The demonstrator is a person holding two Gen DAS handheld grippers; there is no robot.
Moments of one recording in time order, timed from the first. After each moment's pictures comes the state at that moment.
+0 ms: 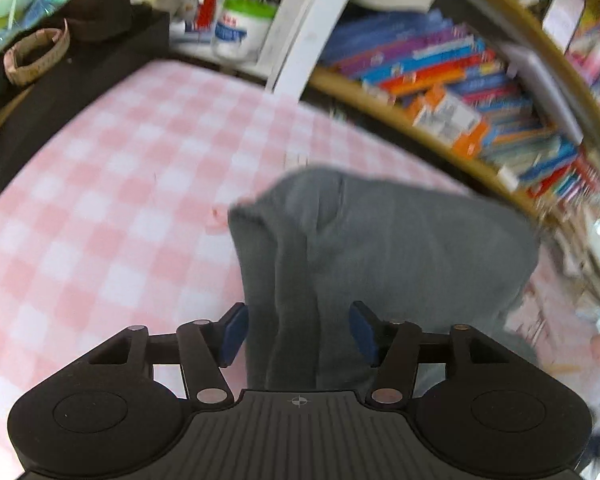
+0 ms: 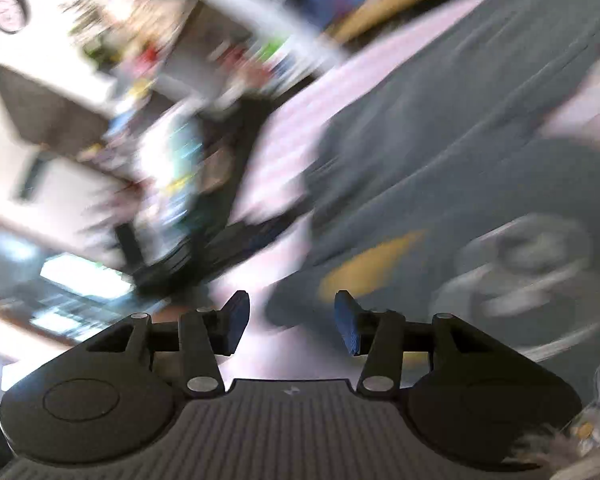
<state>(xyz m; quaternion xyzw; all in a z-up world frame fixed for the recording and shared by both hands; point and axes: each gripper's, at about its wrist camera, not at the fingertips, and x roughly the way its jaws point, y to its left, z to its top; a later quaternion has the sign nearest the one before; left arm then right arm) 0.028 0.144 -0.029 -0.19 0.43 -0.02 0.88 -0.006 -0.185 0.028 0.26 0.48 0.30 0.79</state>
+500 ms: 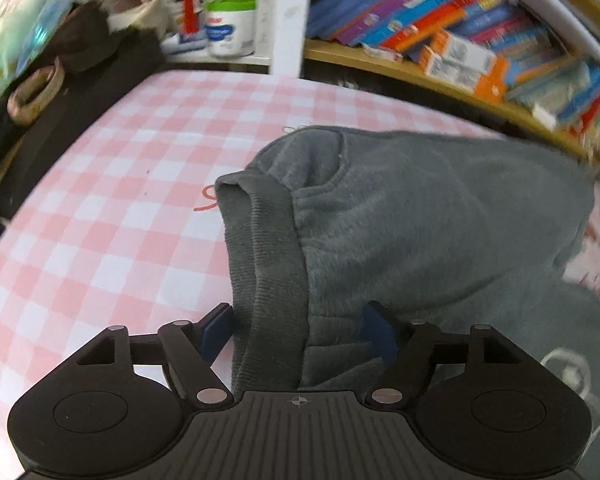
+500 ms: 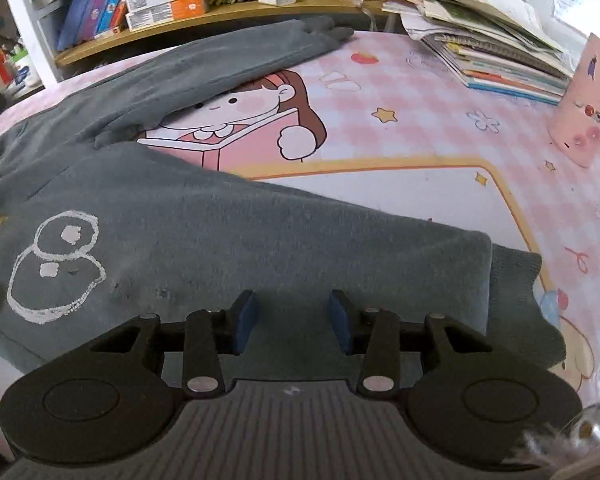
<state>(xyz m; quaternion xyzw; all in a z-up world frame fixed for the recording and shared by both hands) 0.027 0.089 -0.045 -0.07 0.44 0.04 0.89 -0.057 -0.327 -0.039 0.02 0.47 0.00 0.88</state>
